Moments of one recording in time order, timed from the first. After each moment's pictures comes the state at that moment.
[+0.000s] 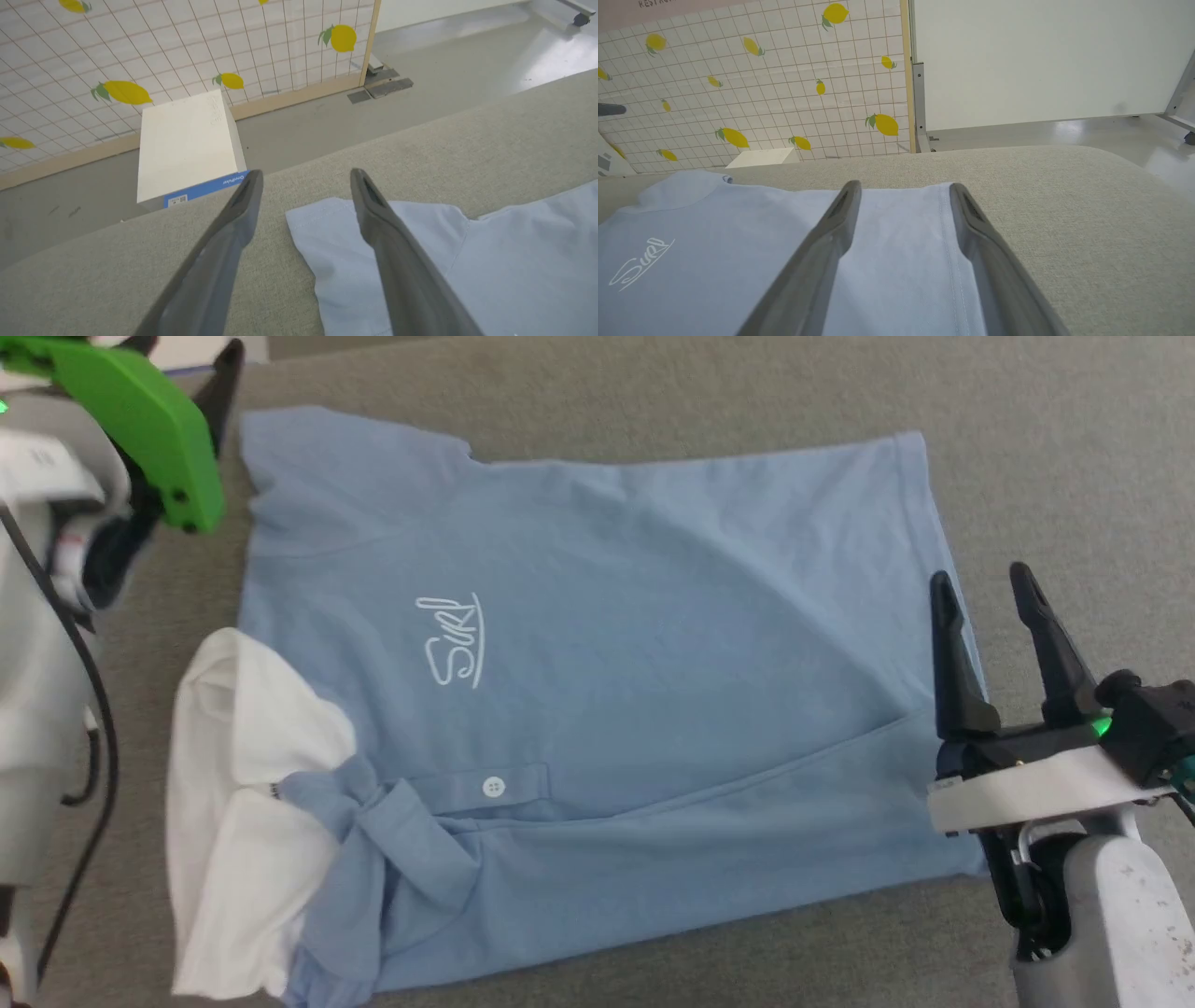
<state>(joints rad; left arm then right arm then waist) -0.97 0.56 -0.42 0.43 -0.61 -0.04 0.38 -0.21 -0.07 -0.01 -0.02 0.19 0.13 -0.16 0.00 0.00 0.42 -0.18</state>
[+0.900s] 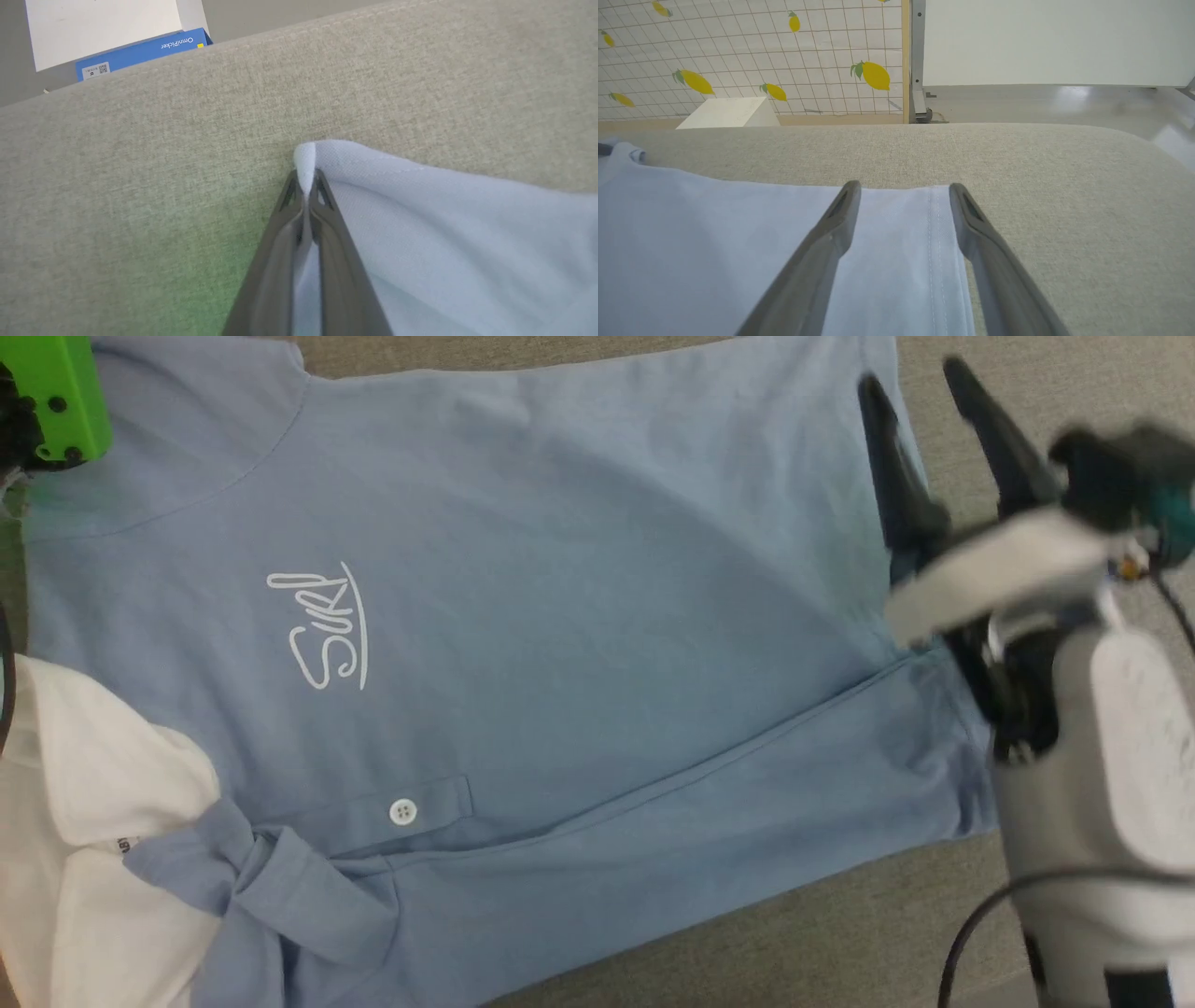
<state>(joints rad) -1.07 0.67 -0.43 0.31 -0.65 0.17 0.91 -0.59 -0.05 0.05 0.09 0.21 0.13 0.09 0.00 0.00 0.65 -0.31</state>
